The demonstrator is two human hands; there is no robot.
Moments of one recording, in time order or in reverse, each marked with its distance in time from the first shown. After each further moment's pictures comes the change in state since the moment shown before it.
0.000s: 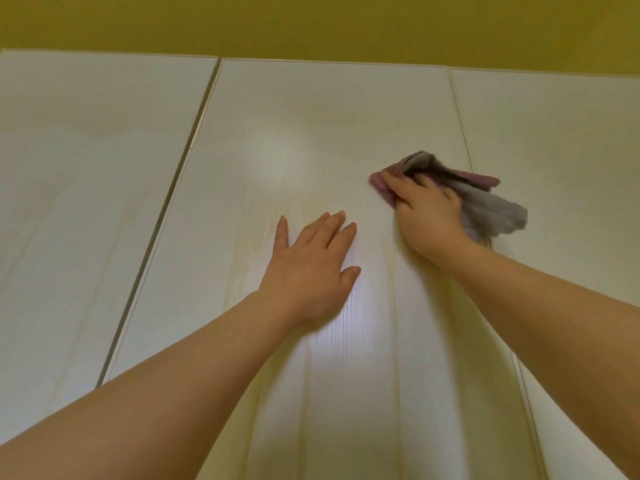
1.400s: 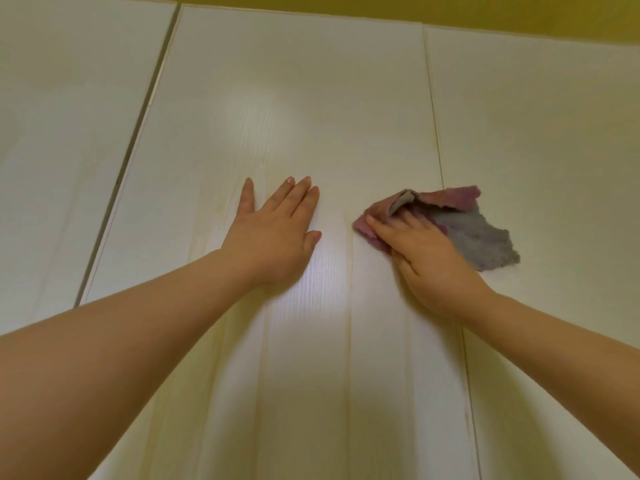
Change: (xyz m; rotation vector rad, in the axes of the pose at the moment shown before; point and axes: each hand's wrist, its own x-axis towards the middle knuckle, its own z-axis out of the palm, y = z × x) left_hand -0.005 0.011 -0.005 0.171 -0.081 -0.029; right_hand -0.097 0.040 -0.005 0.023 -0.161 -0.280
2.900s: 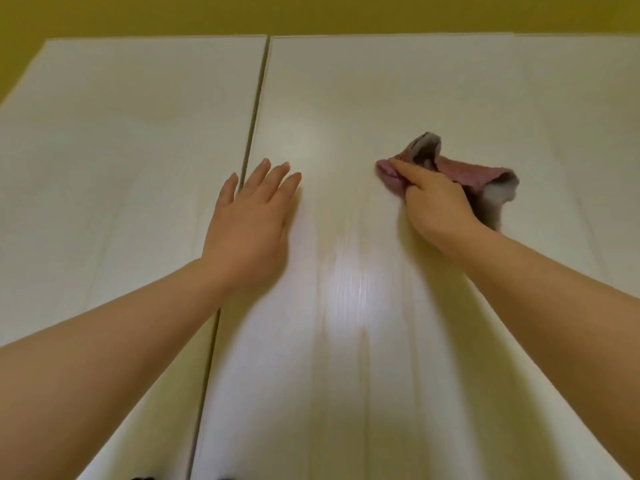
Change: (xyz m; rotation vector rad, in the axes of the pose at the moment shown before) left_hand -0.023 -0.154 0.019 -0.087 0.400 -0.071; right_hand 0.129 -0.099 0.024 0.464 0.269 0.382
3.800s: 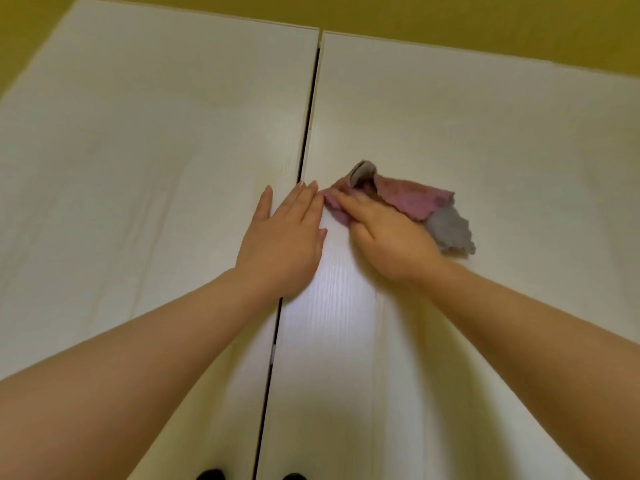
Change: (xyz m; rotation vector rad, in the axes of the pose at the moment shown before) left_hand -0.017 -0.037 0.003 0.022 -0.176 0.003; right_hand -0.015 -0.069 0.080 -0.339 -0.304 -0.290
